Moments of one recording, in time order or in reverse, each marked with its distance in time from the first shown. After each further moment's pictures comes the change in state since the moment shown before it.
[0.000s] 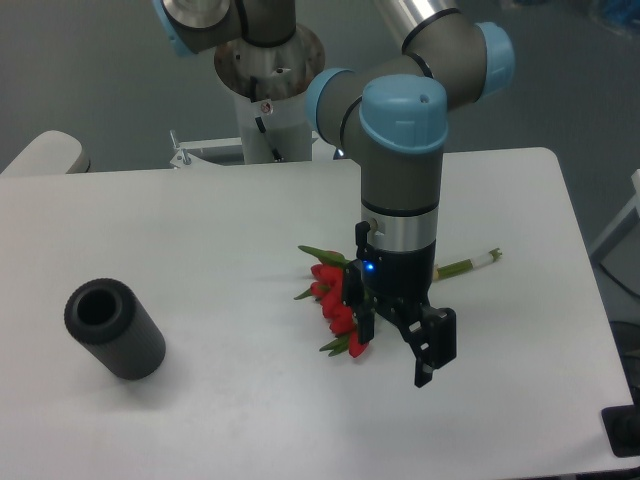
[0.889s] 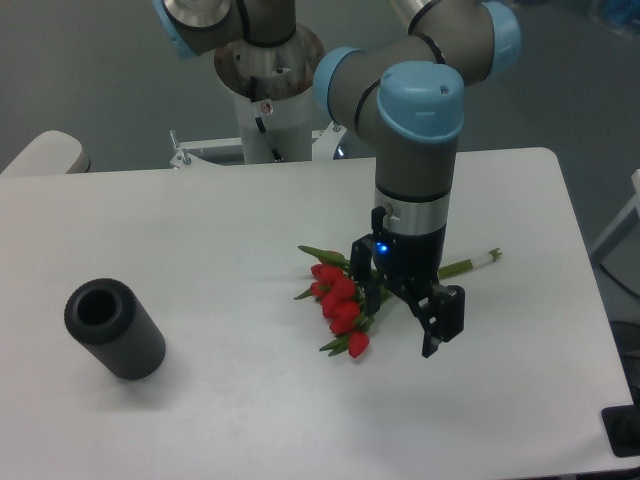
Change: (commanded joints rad) arm 0.054 0.067 -0.110 -0.095 0.041 -0.002
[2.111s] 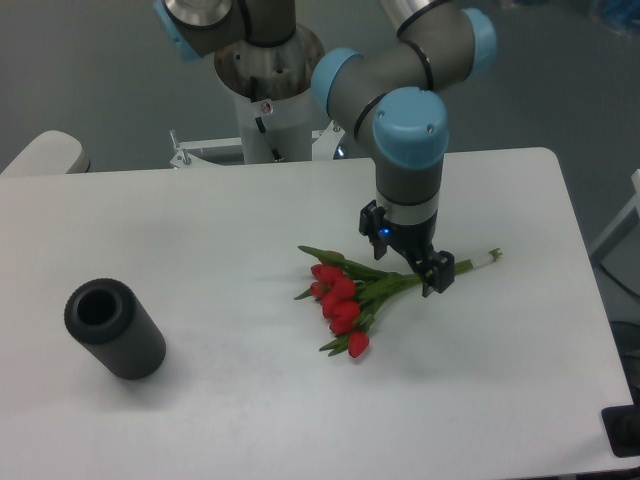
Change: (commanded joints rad) arm 0.035 0.020 -0.258 -0.022 0.252 0.074
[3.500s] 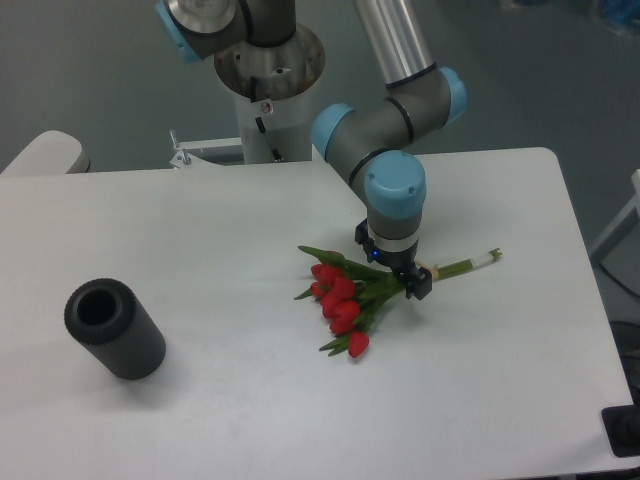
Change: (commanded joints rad) arm 0.008 -0.120 -0.167 0.230 0.000 0.051
